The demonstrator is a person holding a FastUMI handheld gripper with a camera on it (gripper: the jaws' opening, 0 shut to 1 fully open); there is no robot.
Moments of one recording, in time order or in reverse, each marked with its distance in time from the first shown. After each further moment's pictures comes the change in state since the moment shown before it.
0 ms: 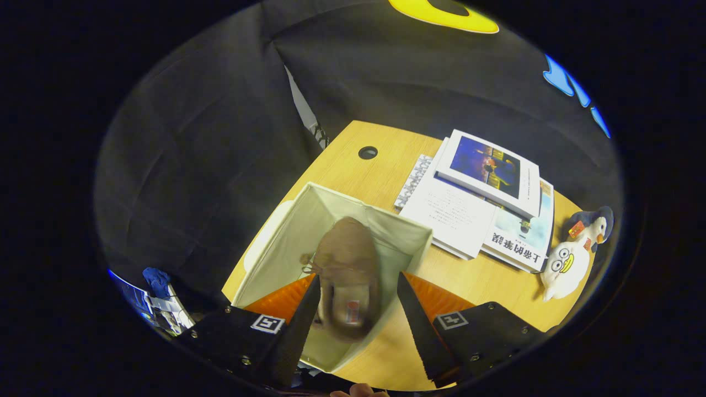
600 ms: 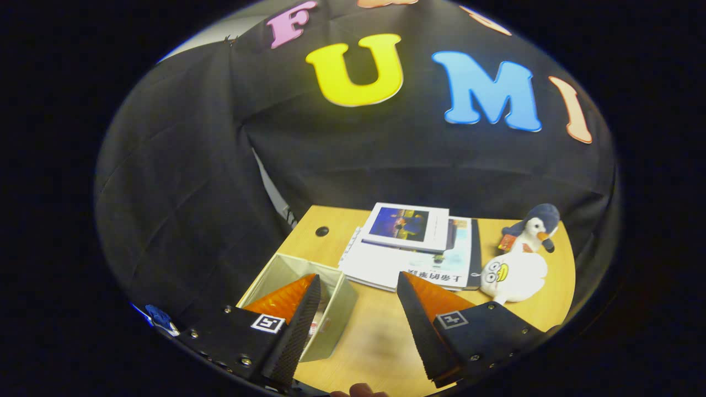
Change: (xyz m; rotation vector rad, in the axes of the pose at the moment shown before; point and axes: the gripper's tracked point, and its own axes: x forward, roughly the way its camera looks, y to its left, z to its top) arm -0.170 -0.108 0.019 0.158 -0.495 -0.153
